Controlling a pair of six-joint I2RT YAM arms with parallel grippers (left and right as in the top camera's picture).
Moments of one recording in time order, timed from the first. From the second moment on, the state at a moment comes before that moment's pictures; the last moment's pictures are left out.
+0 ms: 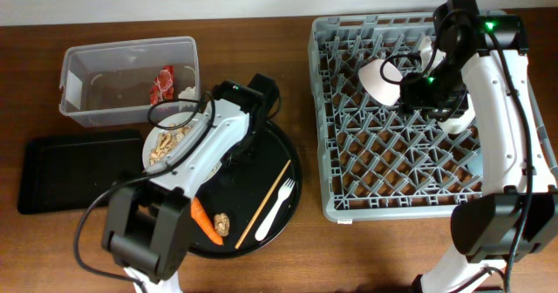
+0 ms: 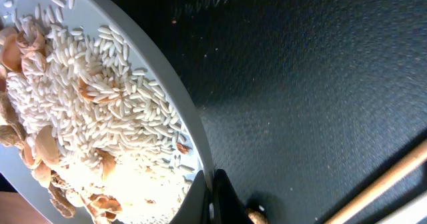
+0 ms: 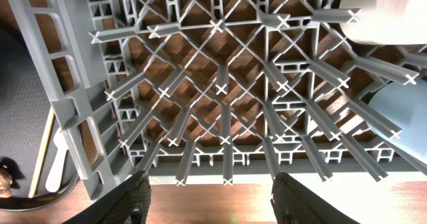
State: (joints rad) left arm -0.49 1.92 1.54 -1.28 -0.31 -0.28; right arm -0.02 1.87 1.97 -1.60 -0.07 0.05
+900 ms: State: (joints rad) left arm -0.03 1.86 1.54 -1.29 -0.18 -0.17; right arm -0.02 1.87 1.97 -1.62 -0.07 0.05
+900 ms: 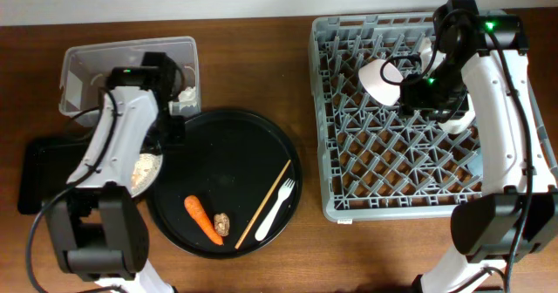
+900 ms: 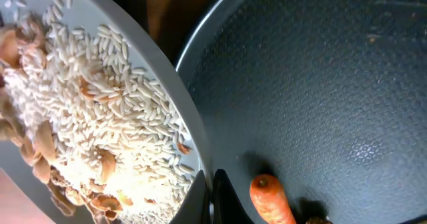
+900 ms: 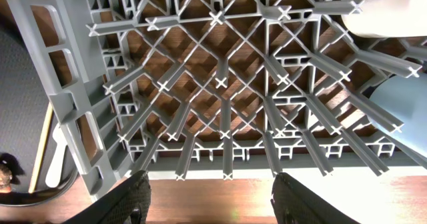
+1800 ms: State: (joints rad) left arm 0.30 1.76 1.54 -1.22 0.27 0.06; right arm -0.02 1.87 1.97 -1.63 -0.07 0.05
